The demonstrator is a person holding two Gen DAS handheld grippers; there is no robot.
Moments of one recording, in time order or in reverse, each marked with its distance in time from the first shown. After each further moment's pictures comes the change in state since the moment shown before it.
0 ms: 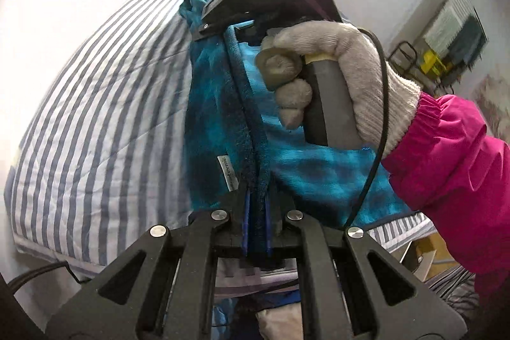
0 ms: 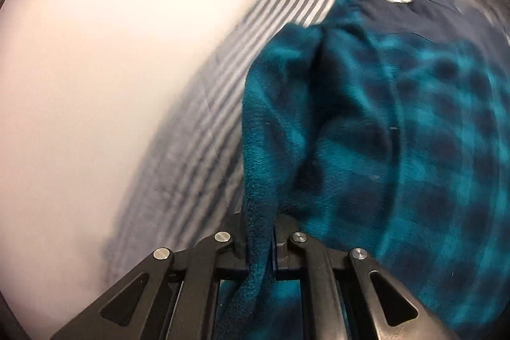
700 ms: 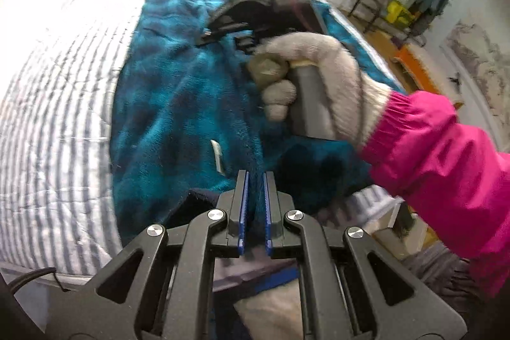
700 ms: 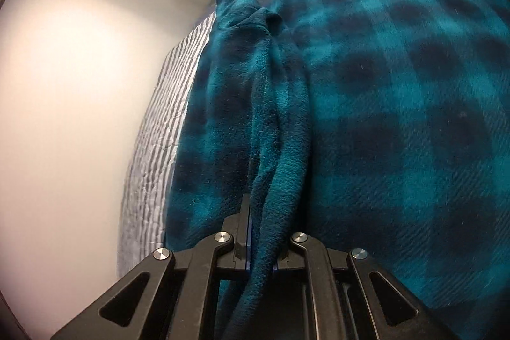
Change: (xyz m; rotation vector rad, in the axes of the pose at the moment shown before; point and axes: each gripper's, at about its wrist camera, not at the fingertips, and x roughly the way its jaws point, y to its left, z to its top) left arm 0.043 -0.092 0.001 0.162 0.138 -0.140; right arm -0.047 -0.159 -0.051 0.282 -0.085 -0.023
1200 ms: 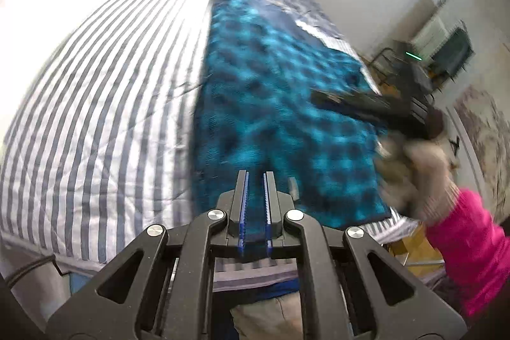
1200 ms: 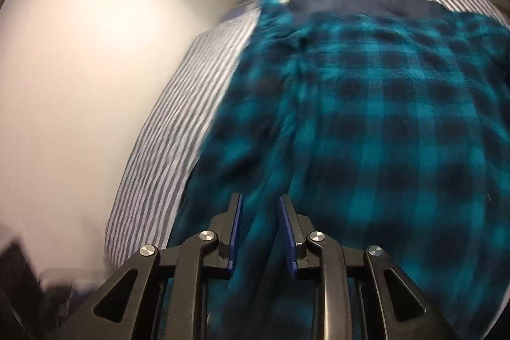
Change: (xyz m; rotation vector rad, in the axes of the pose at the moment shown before) left arm -0.055 0.098 -0.002 -0.258 -0.112 0.015; right arm -0.105 0.053 -0.057 -0.230 0.012 -0.049
